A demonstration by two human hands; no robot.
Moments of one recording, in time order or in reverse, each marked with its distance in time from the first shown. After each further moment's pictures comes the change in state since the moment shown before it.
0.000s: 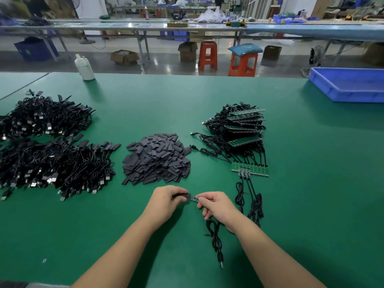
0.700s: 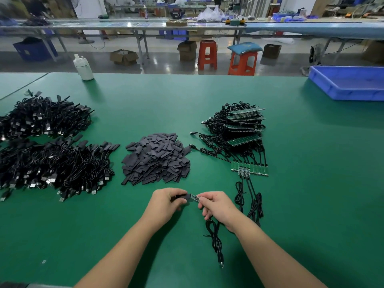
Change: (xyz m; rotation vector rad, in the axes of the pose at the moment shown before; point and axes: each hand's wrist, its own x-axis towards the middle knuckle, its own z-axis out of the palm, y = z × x) left_hand -0.003 -0.004 0.006 -0.125 -0.007 -0.051; right_hand 0.000 0.001 -0.002 0.007 -0.002 -0.006
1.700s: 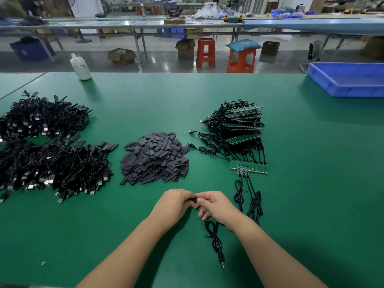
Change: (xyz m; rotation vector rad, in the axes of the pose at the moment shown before) left_hand 0.007 0.014 0.016 0.308 -0.104 0.242; right_hand -0.002 -0.004 0.004 -0.016 -0.072 0.017
